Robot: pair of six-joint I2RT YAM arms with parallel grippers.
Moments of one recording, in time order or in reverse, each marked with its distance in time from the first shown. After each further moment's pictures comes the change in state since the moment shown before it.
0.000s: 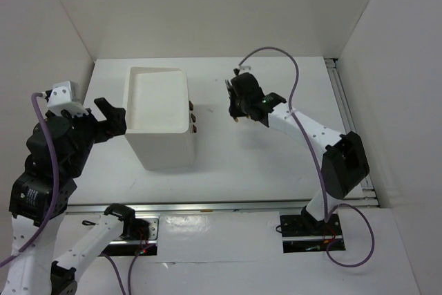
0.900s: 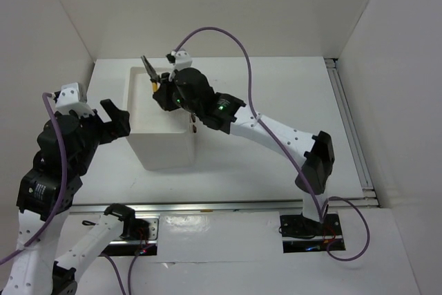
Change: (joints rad) left arm 0.000 -0.002 -0.064 0.002 -0.002 -0.021; right arm 0.380 0.175 0.546 0.194 0.006 0.045
